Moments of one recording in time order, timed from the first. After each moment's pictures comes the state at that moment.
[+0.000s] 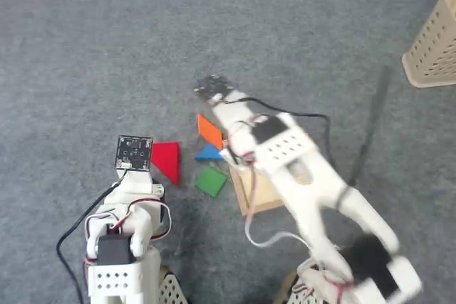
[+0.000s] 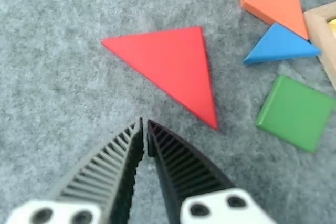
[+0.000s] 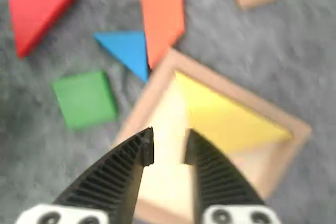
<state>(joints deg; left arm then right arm) -8.7 -102.7 96.9 71.4 -1.1 -35.3 -11.7 30.6 60.5 12.3</state>
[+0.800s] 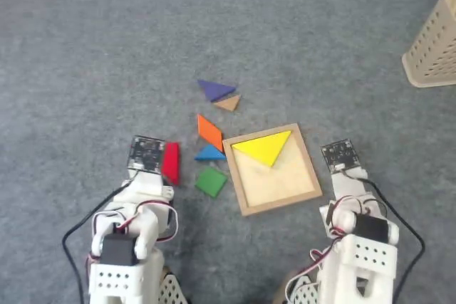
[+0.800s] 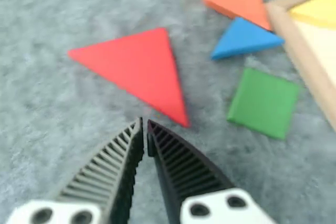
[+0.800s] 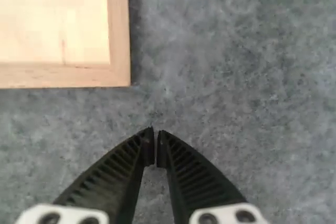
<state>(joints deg) -2.0 -102.7 96.9 71.4 -1.1 10.1 -72.8 88.1 62.5 29.5</state>
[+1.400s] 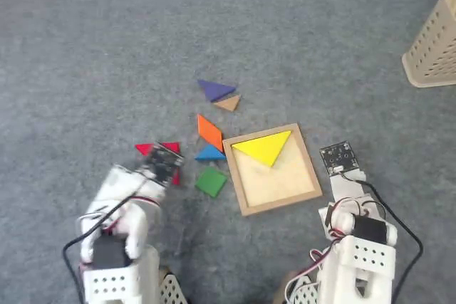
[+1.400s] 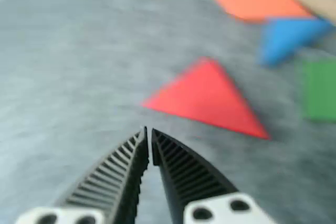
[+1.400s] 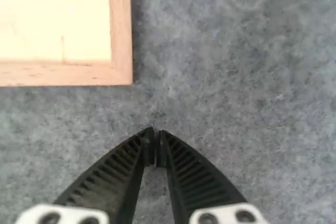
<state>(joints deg) -11.9 -102.7 92.3 67.4 -30.6 10.0 -73.3 89.9 61.4 29.7</state>
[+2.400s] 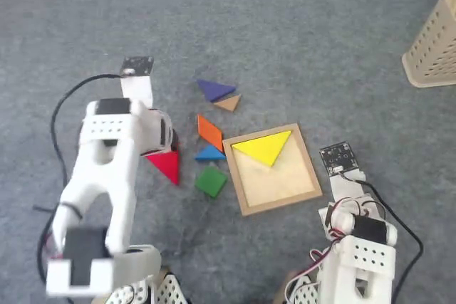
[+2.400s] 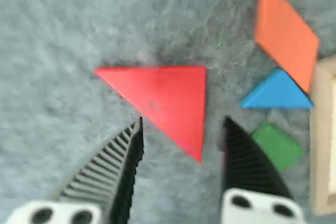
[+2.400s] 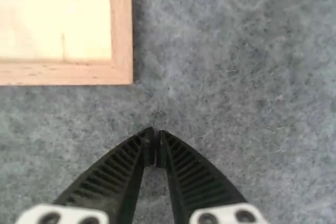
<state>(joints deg) -7.5 -7.1 33.4 71.4 7.9 10.0 -73.3 89.9 61.4 29.9</state>
